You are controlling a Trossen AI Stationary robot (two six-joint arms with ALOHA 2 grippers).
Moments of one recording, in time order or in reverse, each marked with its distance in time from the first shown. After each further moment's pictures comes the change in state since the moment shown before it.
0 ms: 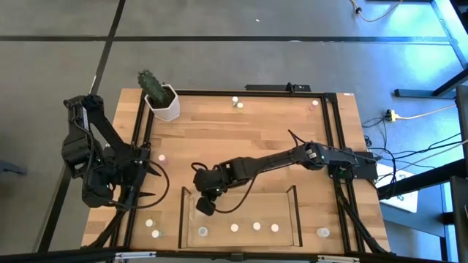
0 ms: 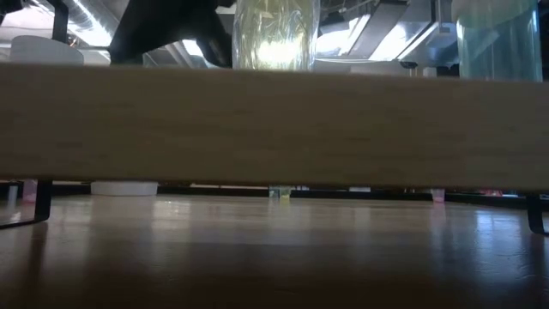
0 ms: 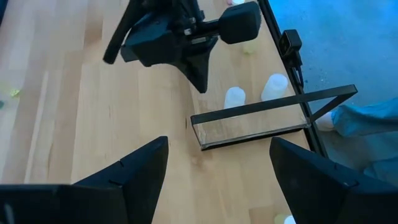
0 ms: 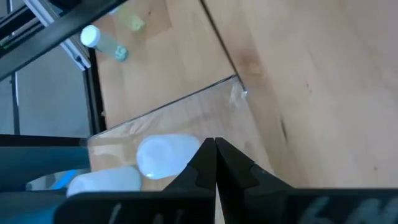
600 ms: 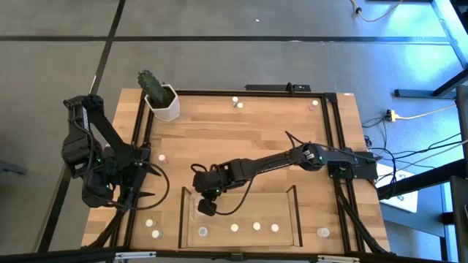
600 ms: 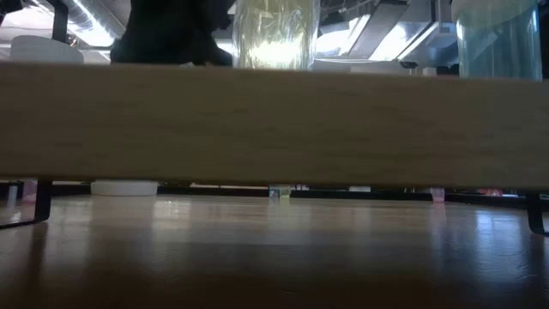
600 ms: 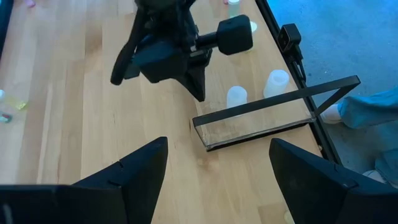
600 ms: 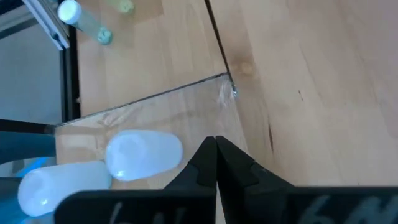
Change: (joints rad) left arm 0.000 0.001 0.000 0.000 0.000 0.074; right arm -0.003 0.027 -0.008 0.012 0.022 -0.124
